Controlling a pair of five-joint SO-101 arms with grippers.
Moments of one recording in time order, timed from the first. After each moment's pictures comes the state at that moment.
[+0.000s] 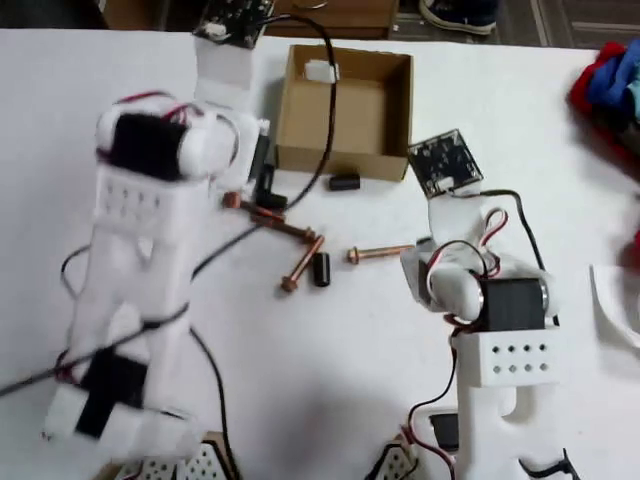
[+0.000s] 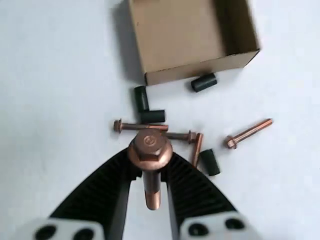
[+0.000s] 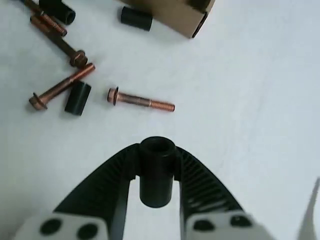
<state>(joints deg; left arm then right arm) 10.5 -6.9 -28.8 96.3 3.3 -7.3 -47.8 33.8 77.5 17.2</state>
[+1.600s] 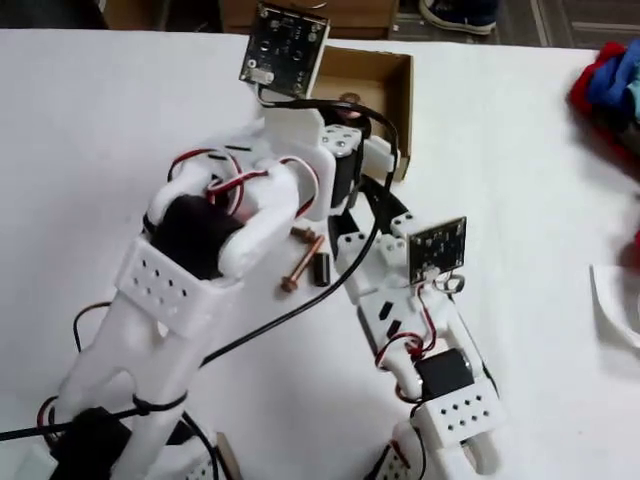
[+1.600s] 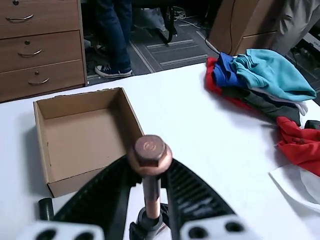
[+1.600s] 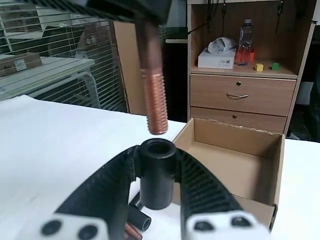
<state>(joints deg) 27.3 -21.6 -7.1 62.3 14.0 -24.4 -70.8 78.8 3.3 -2.2</state>
